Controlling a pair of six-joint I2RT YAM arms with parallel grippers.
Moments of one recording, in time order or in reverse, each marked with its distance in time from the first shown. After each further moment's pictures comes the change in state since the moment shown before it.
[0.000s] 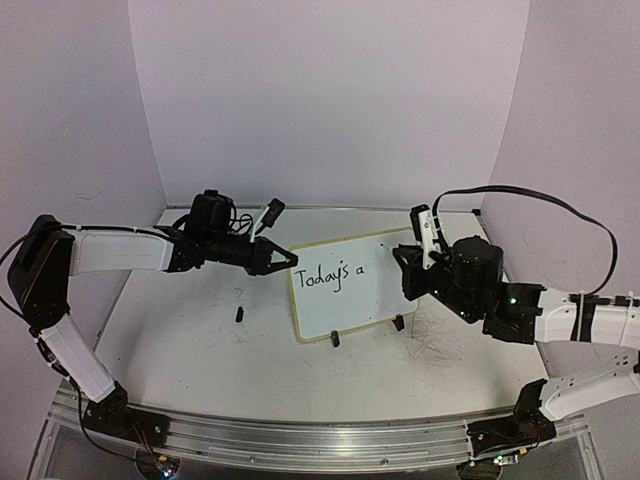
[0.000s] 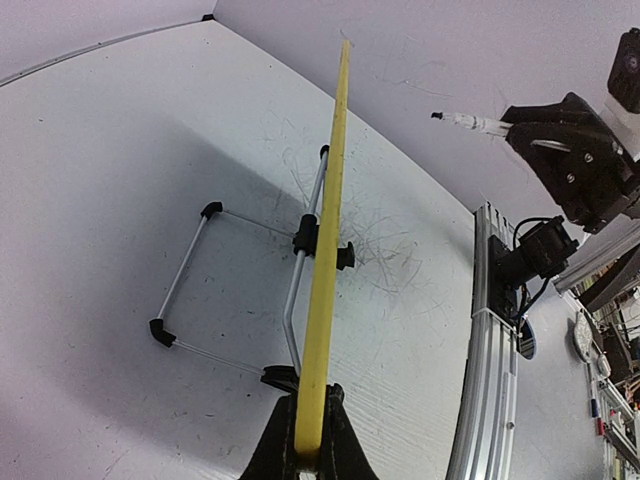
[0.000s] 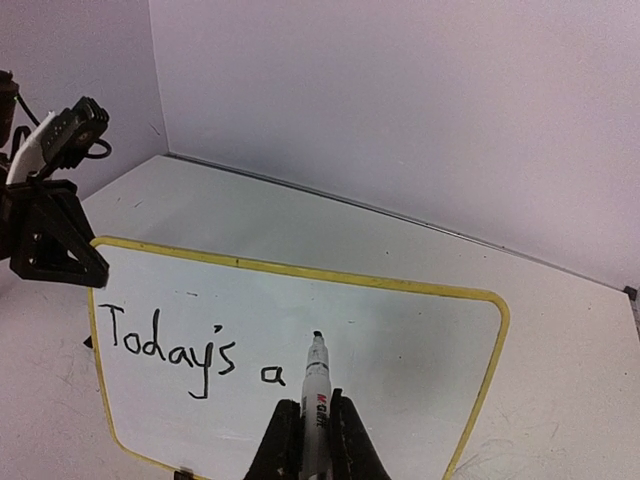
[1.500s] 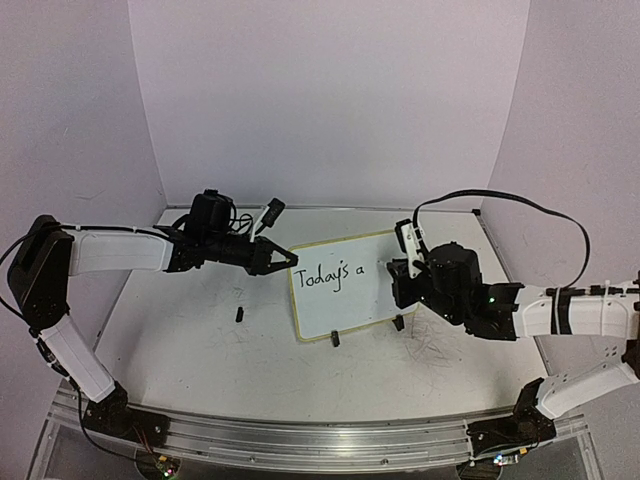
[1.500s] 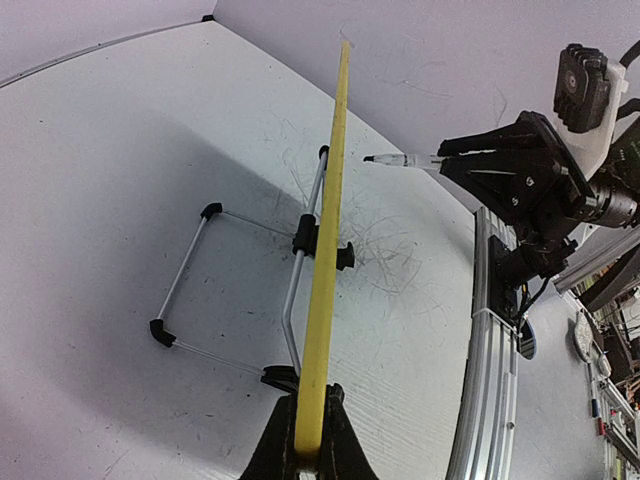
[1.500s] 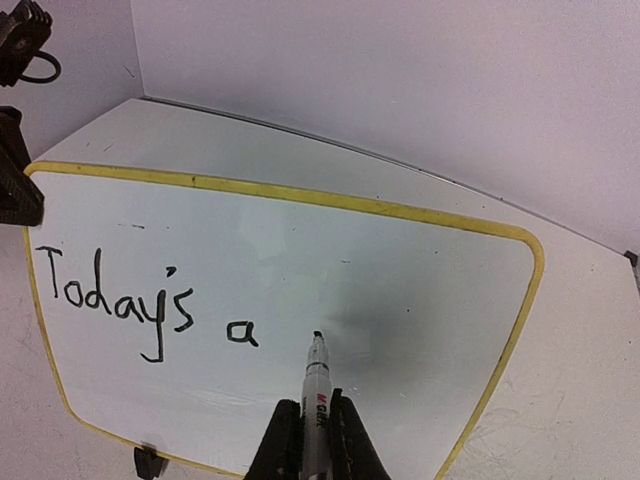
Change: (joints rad) left arm -0.001 -0.003 0.000 -0.001 -0.002 0.001; right arm -0.035 0.130 0.000 -0.010 -0.007 0.024
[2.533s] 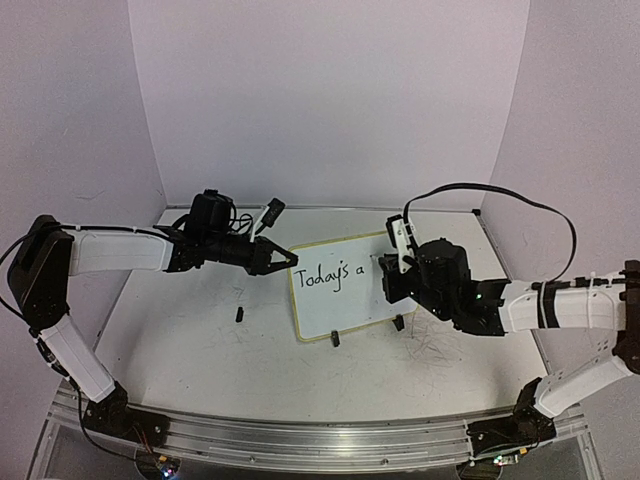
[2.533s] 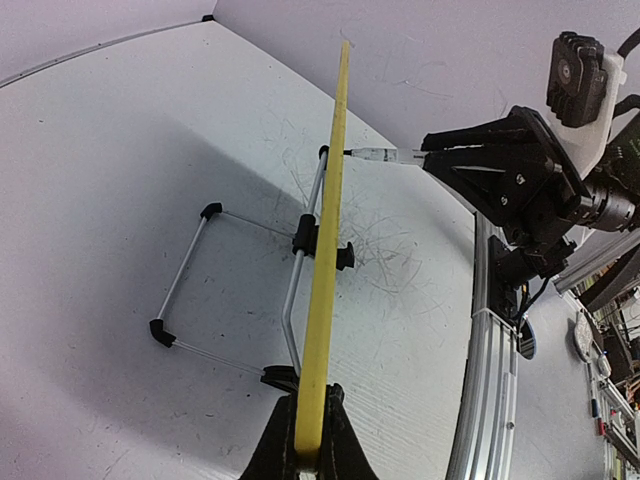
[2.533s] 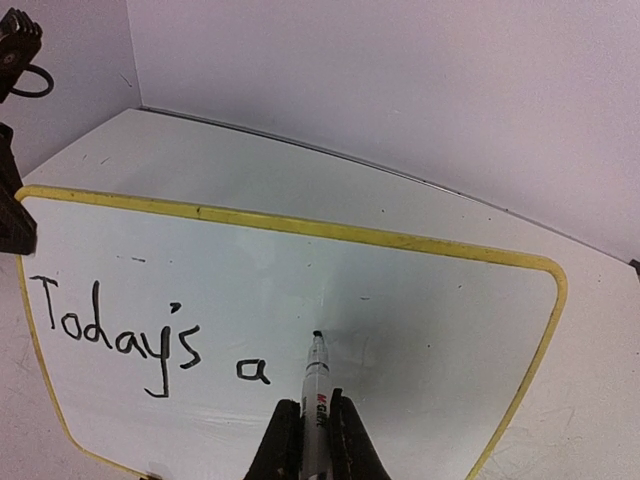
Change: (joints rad) left arm 0.000 0.000 0.000 0.000 0.001 0.000; right arm 0.000 0.091 0.046 0.068 0.011 -0.006
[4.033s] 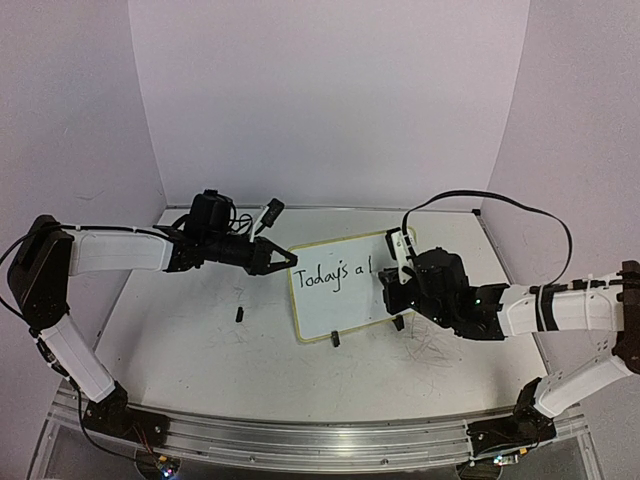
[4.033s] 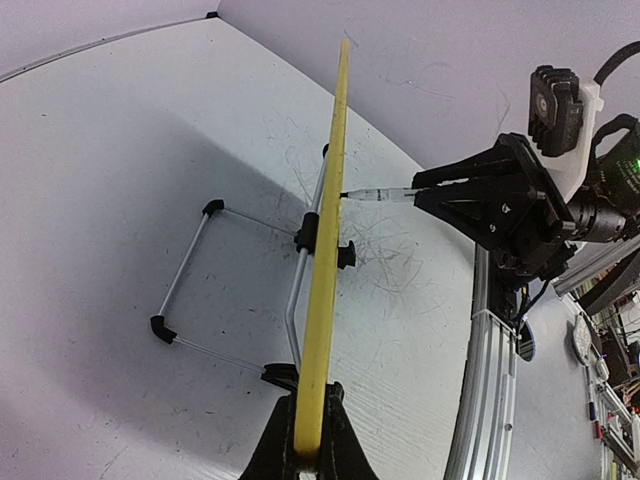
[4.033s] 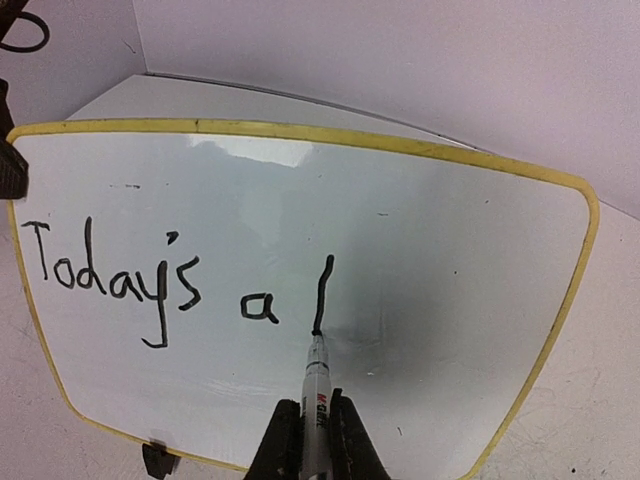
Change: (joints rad) left arm 0.002 0.000 0.000 -0.007 -0.003 -0.010; right arm 0.001 0.005 -0.035 -0.053 -0.036 0.077
